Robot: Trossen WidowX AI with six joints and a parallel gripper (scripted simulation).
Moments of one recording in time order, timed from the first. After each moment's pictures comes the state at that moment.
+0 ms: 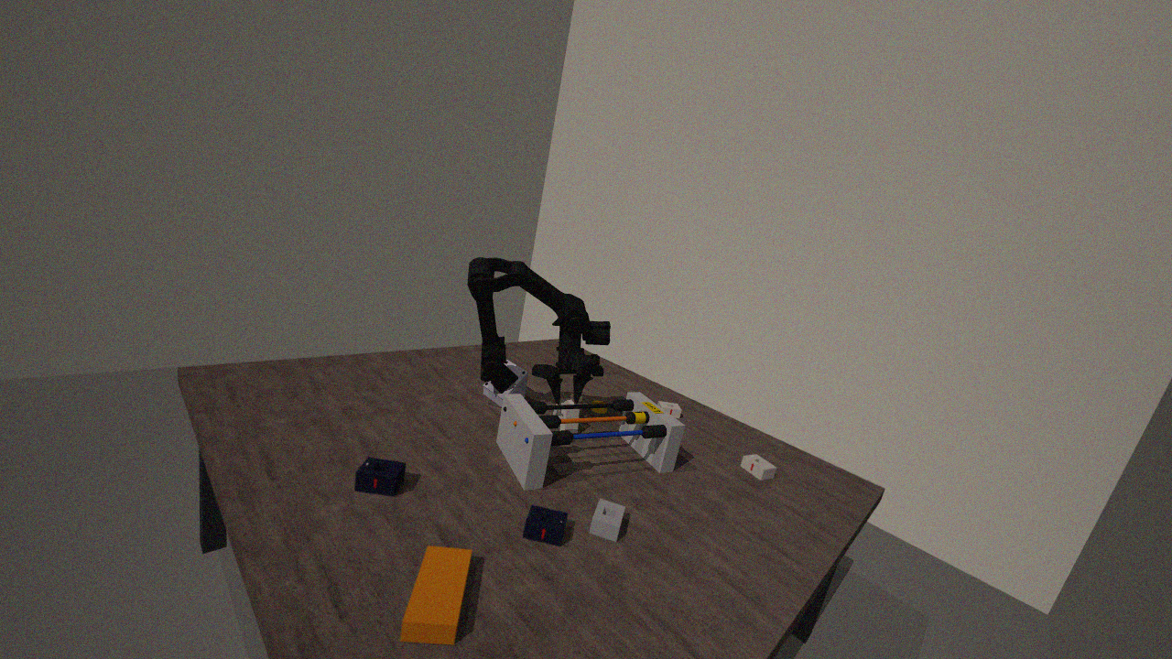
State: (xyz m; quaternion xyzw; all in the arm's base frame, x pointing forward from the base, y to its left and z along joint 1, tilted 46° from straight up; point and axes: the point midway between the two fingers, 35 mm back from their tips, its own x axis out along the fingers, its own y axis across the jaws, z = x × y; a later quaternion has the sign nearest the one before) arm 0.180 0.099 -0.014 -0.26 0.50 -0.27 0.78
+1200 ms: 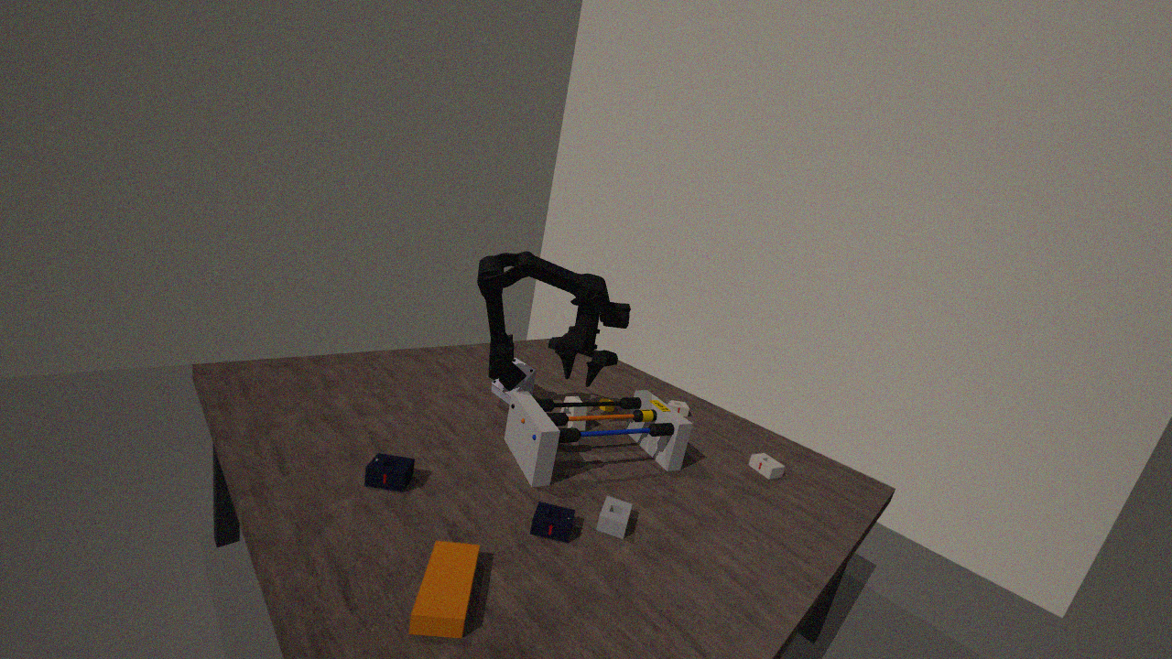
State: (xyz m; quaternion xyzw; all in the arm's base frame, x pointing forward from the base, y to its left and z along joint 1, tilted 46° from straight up) arm 0.180 0.134 0.027 0.20 0.31 -0.57 0.74
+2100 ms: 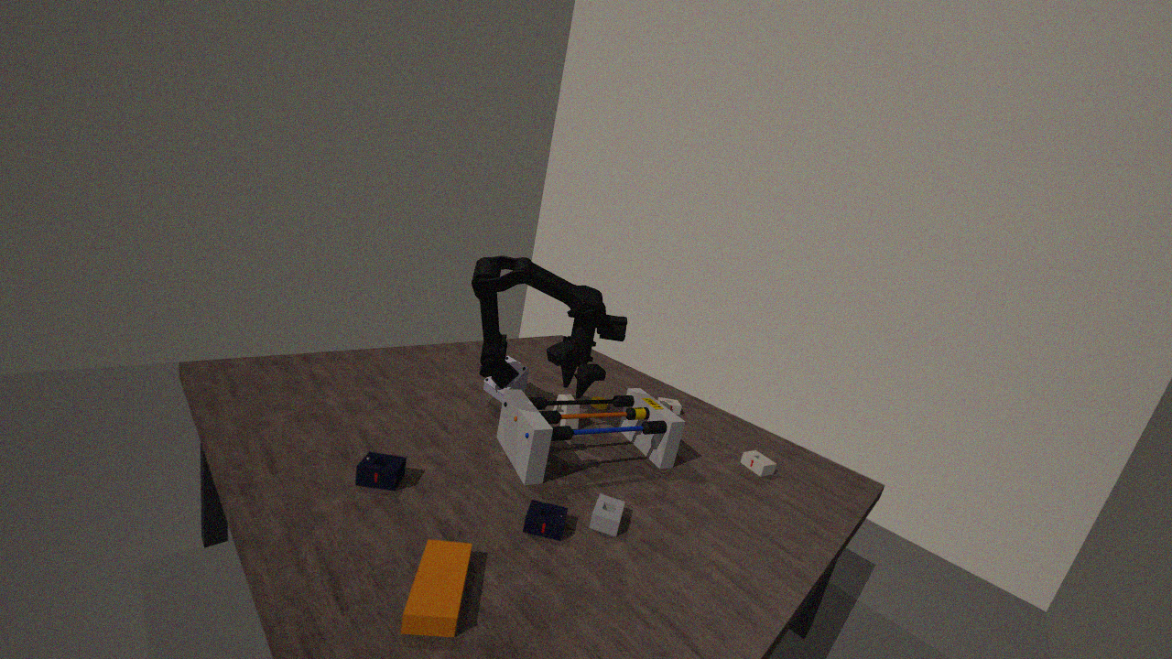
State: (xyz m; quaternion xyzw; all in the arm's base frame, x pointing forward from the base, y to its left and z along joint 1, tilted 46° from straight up) arm 0.196 0.117 0.005 0.35 0.21 -0.64 0.66
